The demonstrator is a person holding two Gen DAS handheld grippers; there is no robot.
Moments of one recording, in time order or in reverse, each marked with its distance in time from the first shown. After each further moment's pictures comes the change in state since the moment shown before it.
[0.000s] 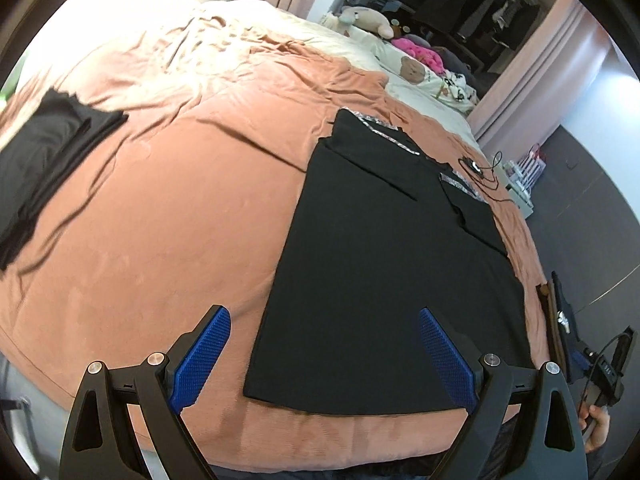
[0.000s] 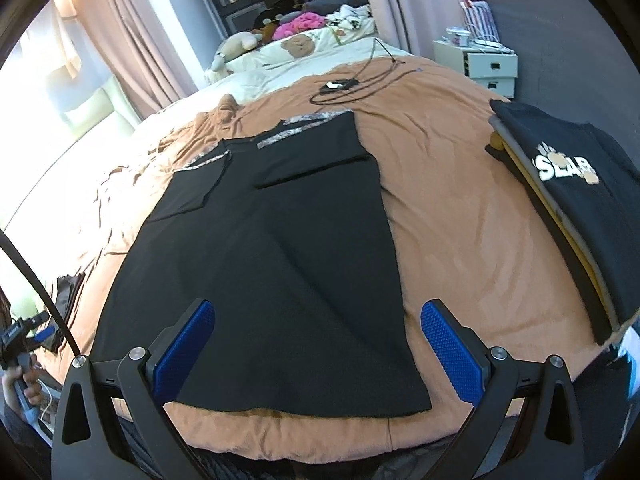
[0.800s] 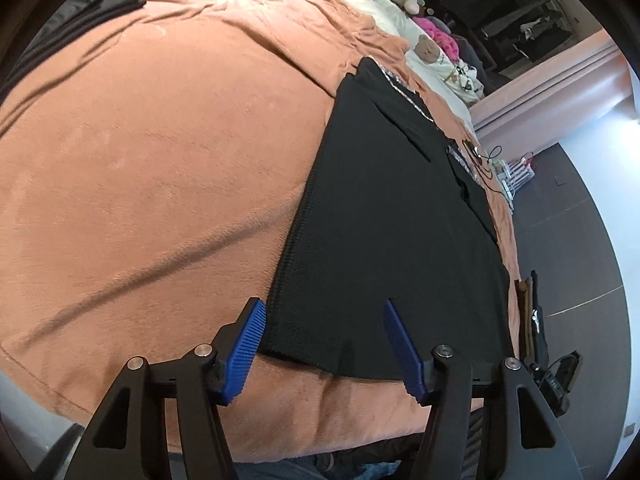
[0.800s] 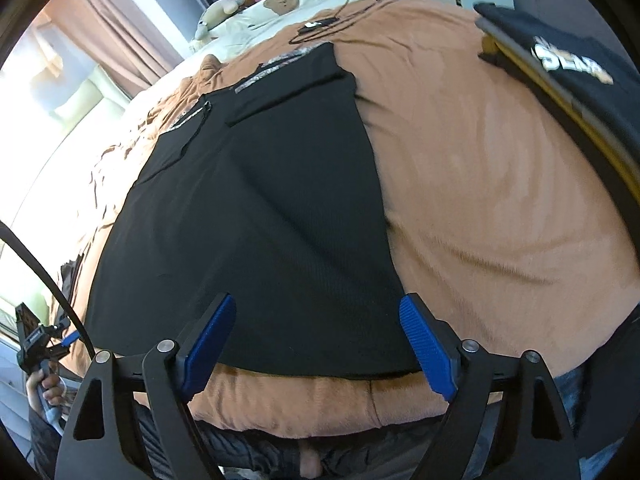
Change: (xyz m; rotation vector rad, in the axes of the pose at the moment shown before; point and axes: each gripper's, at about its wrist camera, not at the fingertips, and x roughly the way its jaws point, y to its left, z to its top) left arm 0.047 0.057 -0.036 -0.152 0.156 -0.137; right arm 0.054 -0.039 -0.036 0.095 0.148 0.067
